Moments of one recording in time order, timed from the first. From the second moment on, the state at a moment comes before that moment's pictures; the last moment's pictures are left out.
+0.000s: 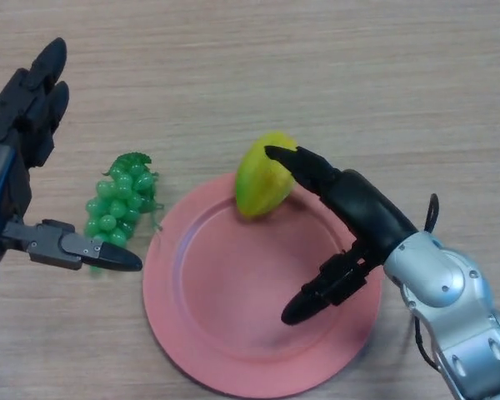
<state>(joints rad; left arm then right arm) -0.10 0.34 0.22 -0.30 -0.11 0.10 -0.26 -0.29 -0.19 0.31 -0.09 -0.32 0.29 0.29</state>
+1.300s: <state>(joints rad) -0.11 0.31 0.17 -0.51 -0.13 0.26 -0.25 -0.09 -0.26 -0.08 -0.64 0.04 0.42 0.17</state>
